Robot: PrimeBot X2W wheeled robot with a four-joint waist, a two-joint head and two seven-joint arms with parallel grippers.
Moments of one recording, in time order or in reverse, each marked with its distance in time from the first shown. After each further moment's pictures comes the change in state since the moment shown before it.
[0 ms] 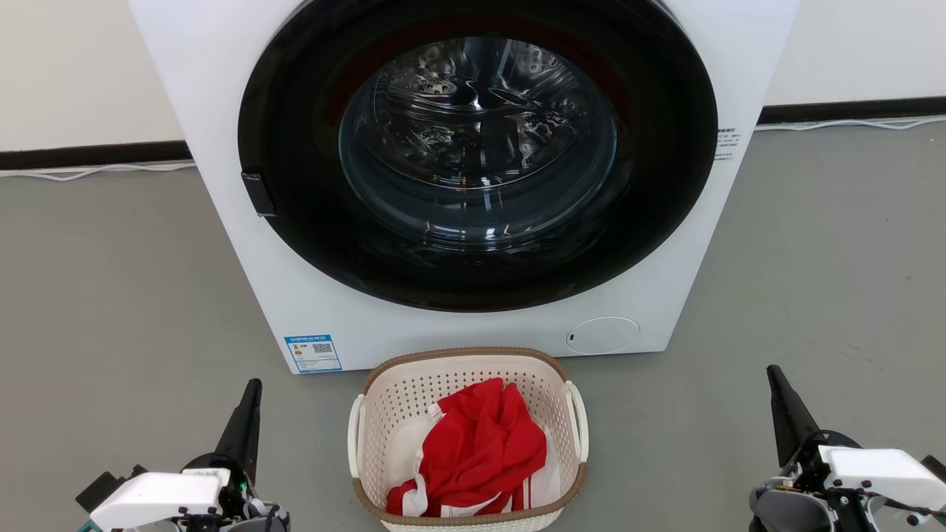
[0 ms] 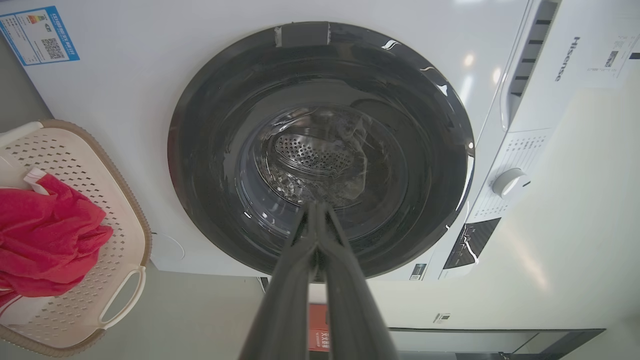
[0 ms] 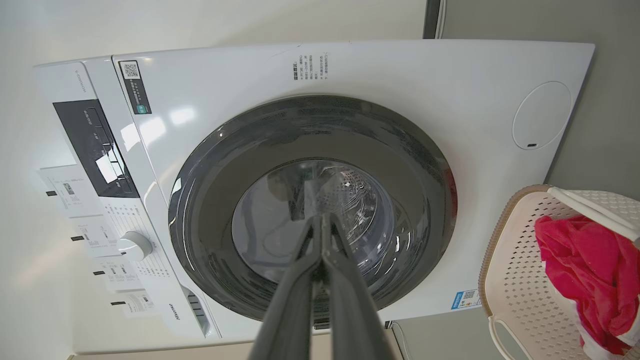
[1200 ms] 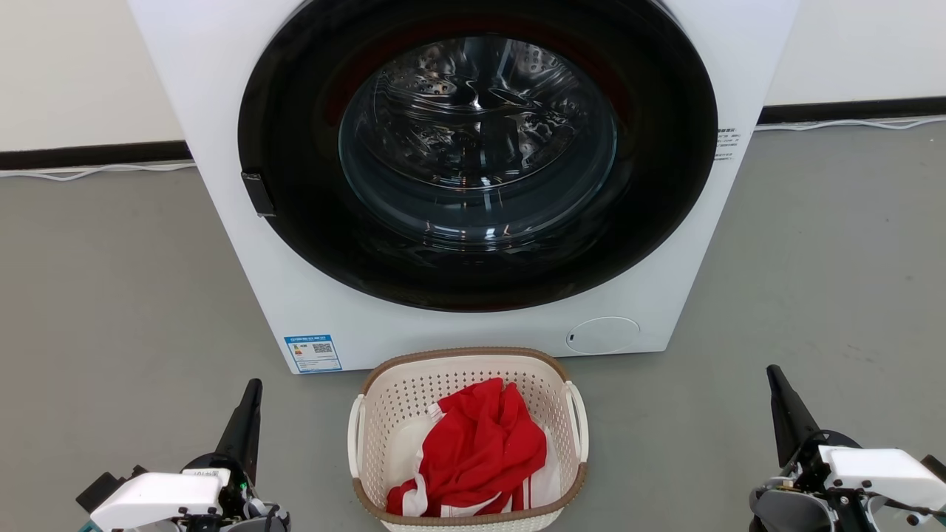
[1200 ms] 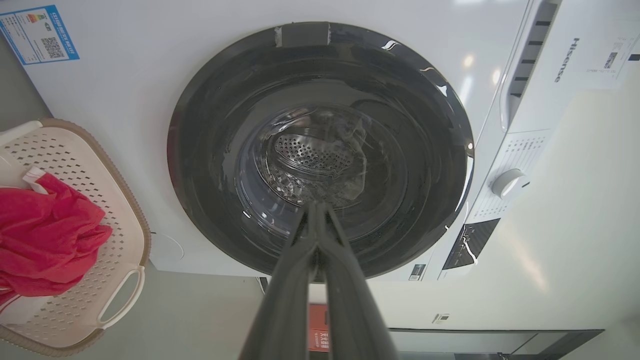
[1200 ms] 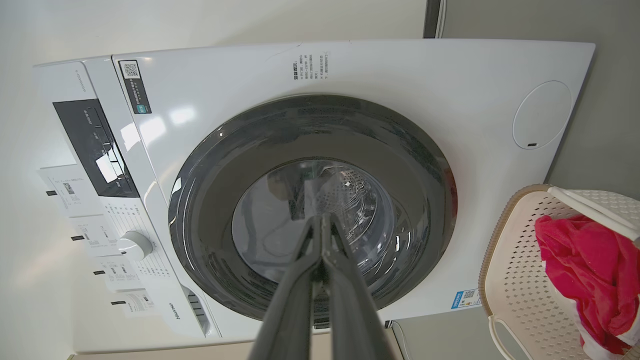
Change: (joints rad) left arm 0.000 -0.006 0.008 0.000 0.003 0.000 0.006; right arm 0.000 0.000 -0.001 0.000 0.000 0.000 0.003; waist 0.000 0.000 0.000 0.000
